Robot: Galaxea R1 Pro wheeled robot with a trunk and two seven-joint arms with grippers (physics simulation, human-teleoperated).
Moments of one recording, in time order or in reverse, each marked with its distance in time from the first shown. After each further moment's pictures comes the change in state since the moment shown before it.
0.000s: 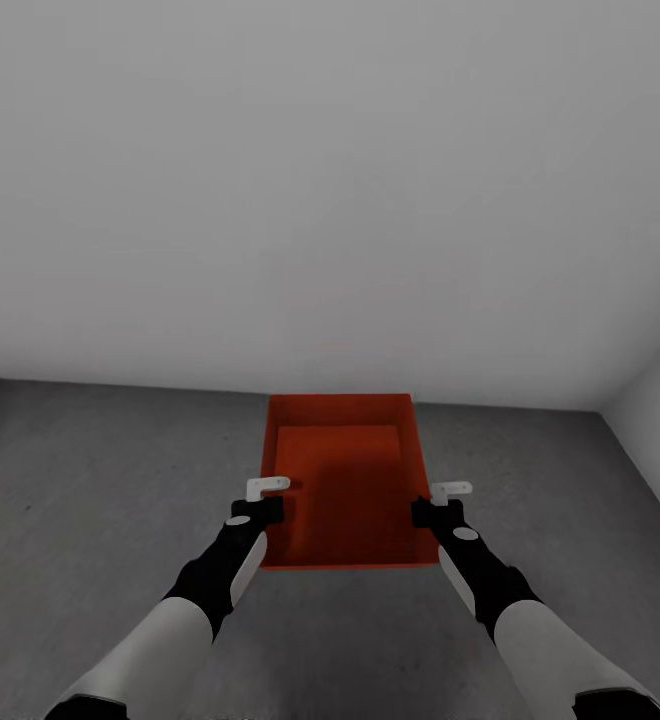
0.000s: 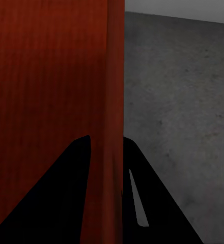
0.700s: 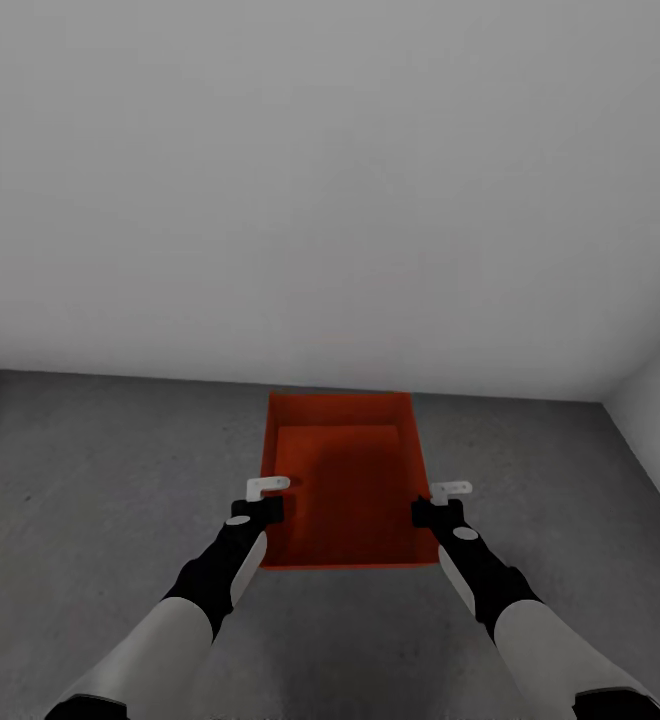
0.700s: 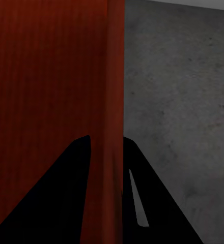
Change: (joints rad) left arm 0.000 0.000 0.000 -0.001 0.000 0.000 0.000; right arm -0.001 0.000 0.000 0.000 0.000 0.000 0.000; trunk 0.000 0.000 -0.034
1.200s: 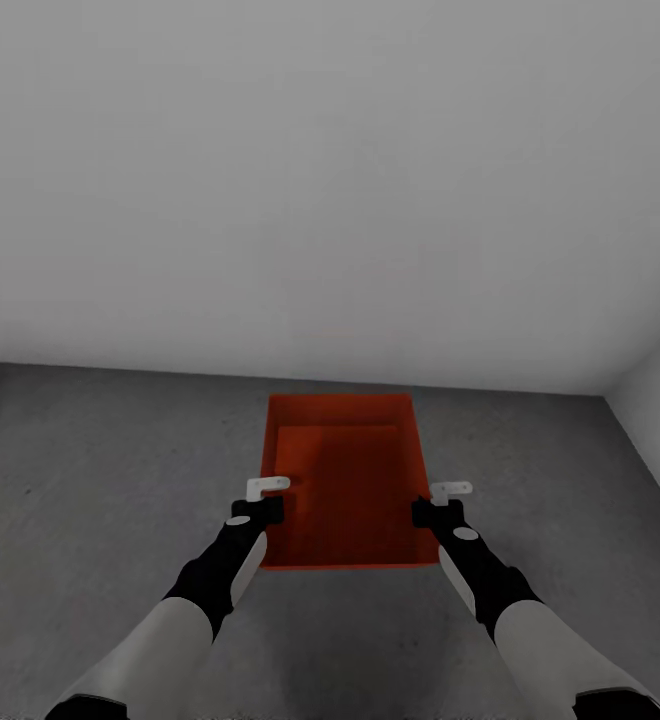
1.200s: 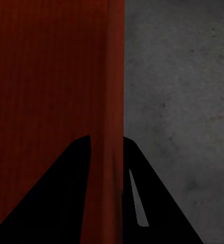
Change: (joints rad) left arm 0.000 0.000 -0.001 0.001 0.000 0.000 0.000; right arm 0.001 -0.001 0.000 0.000 -0.001 0.000 0.001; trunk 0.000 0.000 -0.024
